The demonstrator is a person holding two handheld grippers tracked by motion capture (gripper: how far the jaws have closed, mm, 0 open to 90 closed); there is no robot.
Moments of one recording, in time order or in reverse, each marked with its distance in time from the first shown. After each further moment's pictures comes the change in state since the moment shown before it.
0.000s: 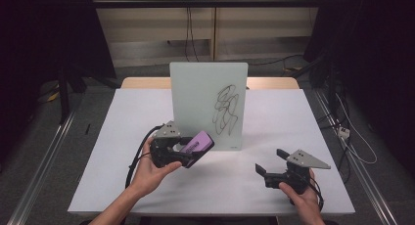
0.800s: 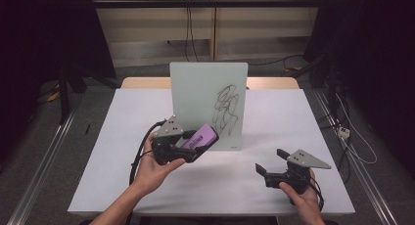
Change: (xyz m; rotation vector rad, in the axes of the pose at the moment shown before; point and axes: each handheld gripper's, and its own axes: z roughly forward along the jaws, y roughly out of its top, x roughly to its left) left arm -0.011 0.019 -0.007 -0.069 0.038 0.070; right arm -0.001 0.000 0.000 0.001 -0.003 0.005
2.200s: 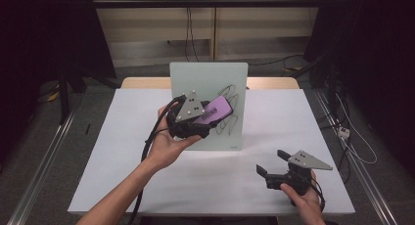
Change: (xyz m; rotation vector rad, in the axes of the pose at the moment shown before) left arm 0.000 0.079 0.026 -0.026 0.149 0.315; right arm 0.000 -0.001 -0.004 -0.005 0.012 0.002
